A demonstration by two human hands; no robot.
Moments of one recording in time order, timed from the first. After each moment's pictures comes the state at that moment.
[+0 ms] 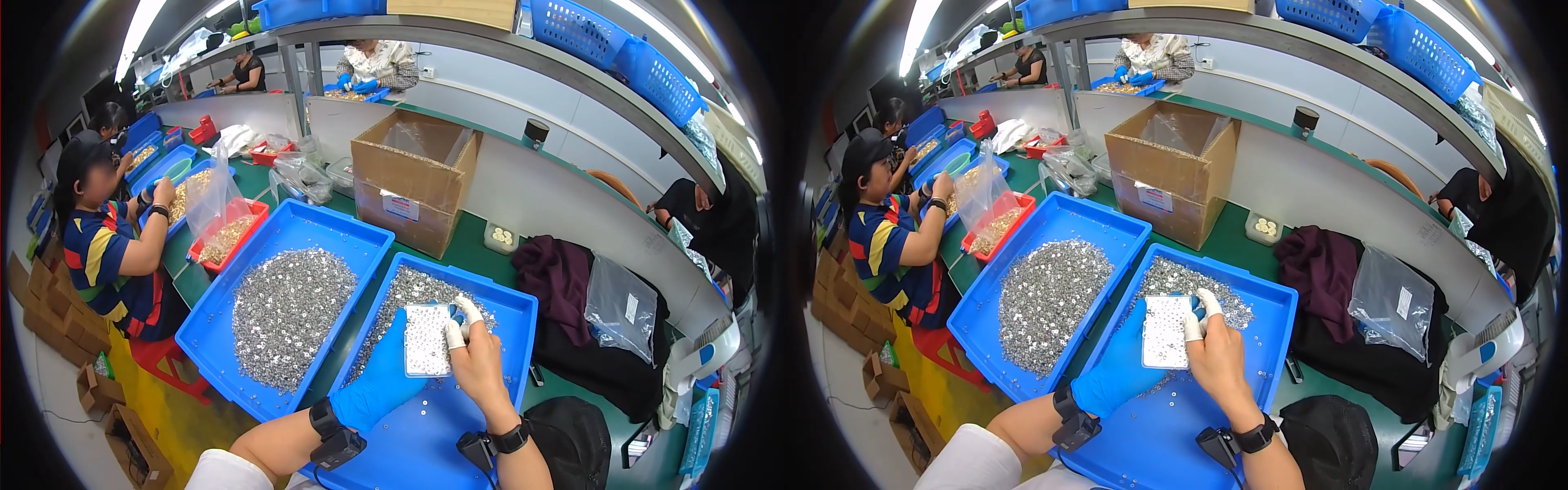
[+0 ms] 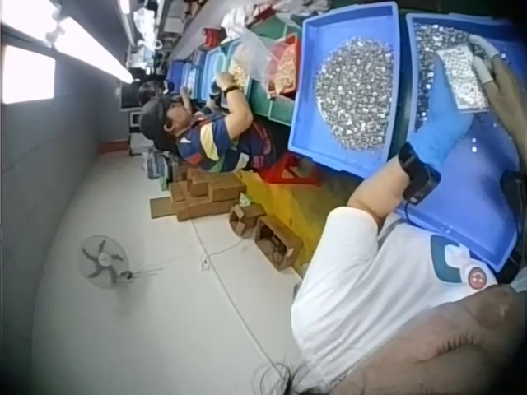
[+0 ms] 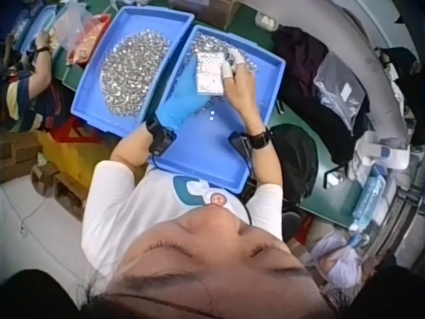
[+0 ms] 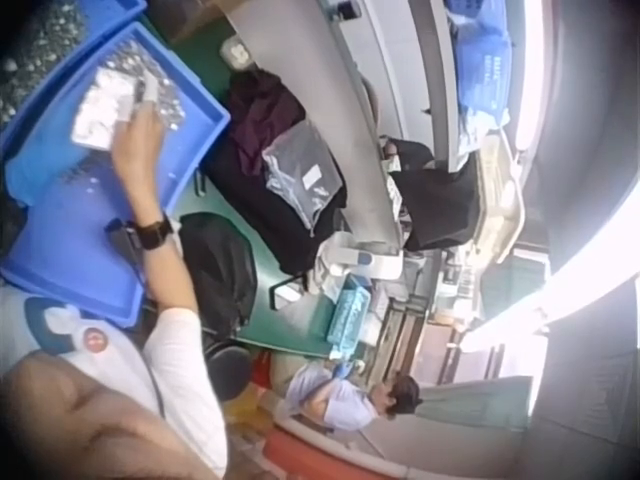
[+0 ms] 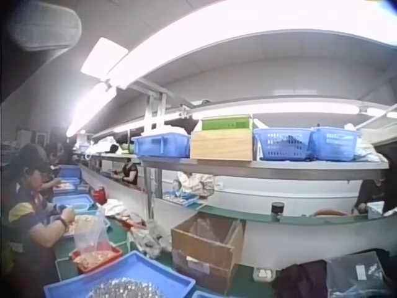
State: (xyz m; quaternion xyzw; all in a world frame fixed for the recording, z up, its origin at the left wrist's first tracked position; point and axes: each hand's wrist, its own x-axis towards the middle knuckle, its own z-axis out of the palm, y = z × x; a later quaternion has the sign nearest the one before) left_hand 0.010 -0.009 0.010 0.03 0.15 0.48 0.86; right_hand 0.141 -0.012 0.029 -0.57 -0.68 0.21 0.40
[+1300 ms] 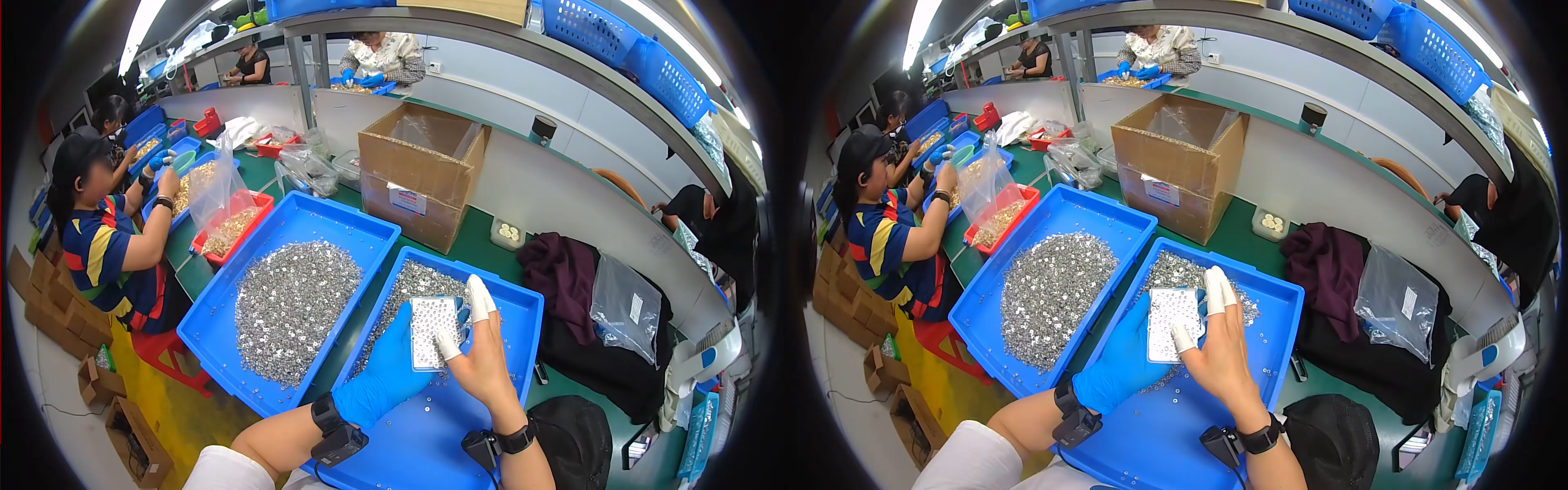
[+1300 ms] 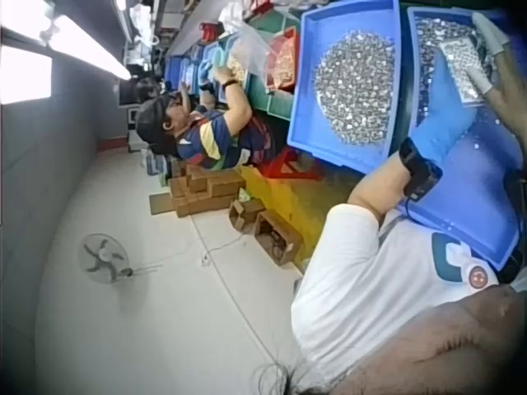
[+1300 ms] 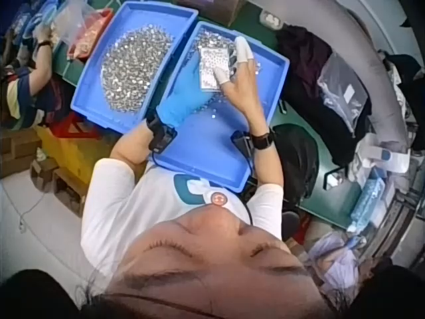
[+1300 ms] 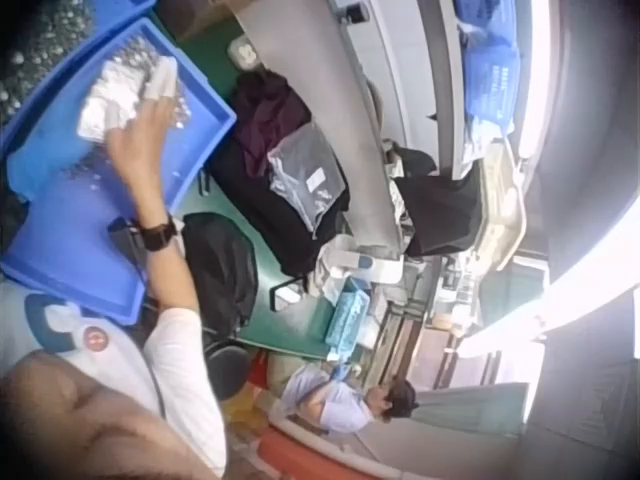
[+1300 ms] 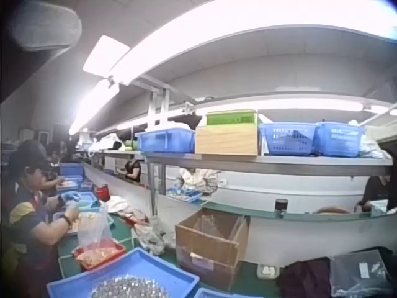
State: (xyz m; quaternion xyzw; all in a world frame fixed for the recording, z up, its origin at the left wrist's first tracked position) left_hand 0.006 -0.007 0.003 -0.01 0.07 0.50 0.86; right_hand 0.146 -0.010 0.030 -0.47 -0.78 0.14 0.38
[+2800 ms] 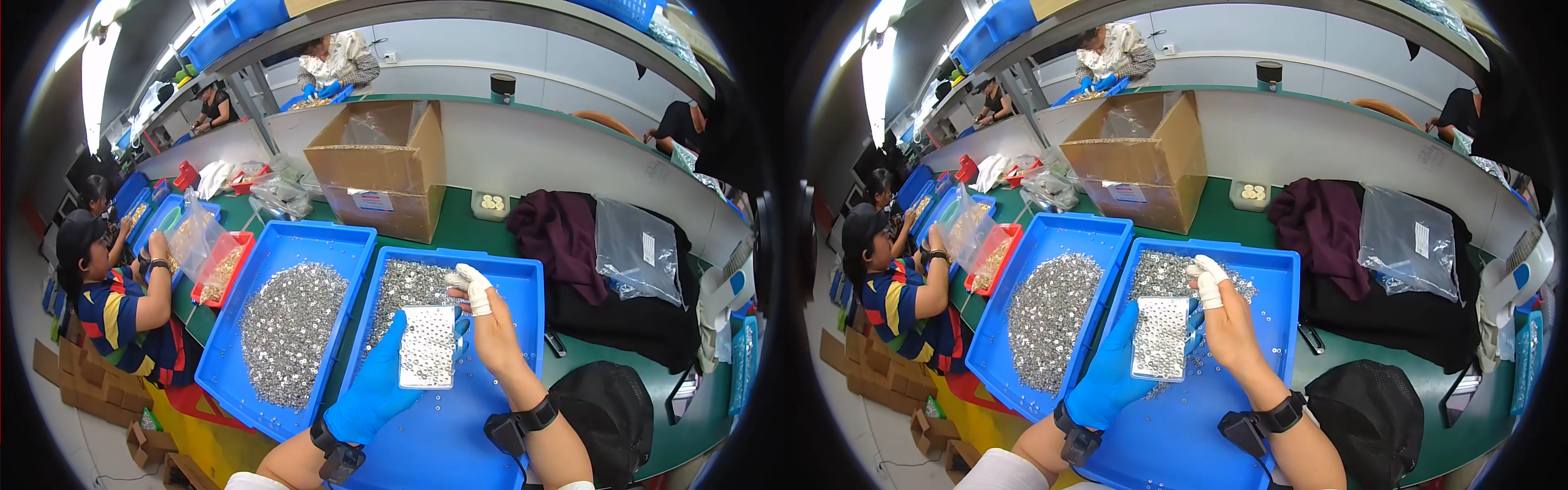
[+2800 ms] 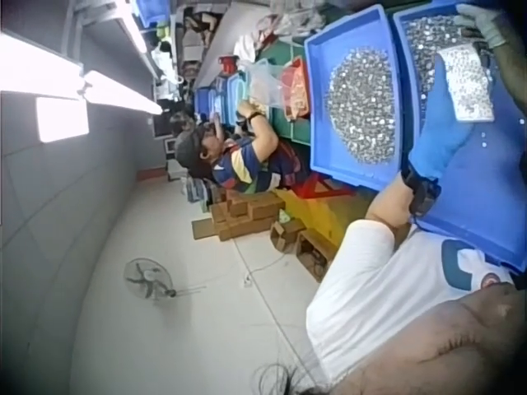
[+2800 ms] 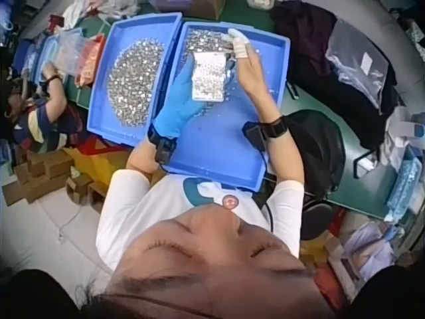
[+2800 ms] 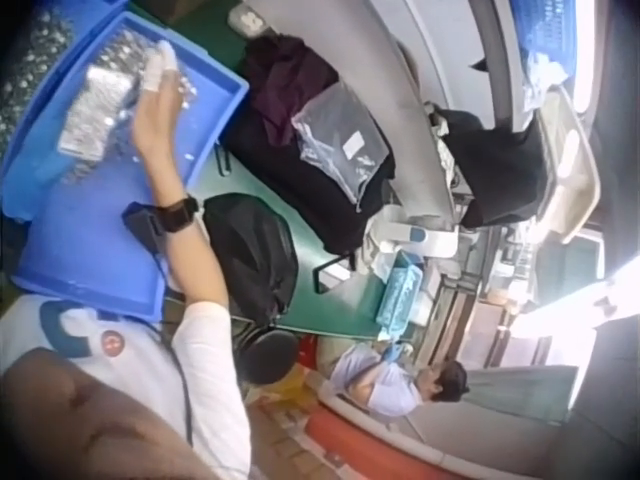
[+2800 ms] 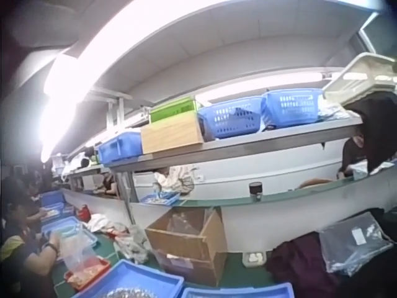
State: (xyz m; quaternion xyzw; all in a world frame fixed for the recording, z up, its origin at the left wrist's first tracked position) left_hand 0.010 -0.017 0.026 0.11 0.18 0.41 0.89; right_hand 0.166 0.008 0.009 -0.47 -0.54 0.41 0.56
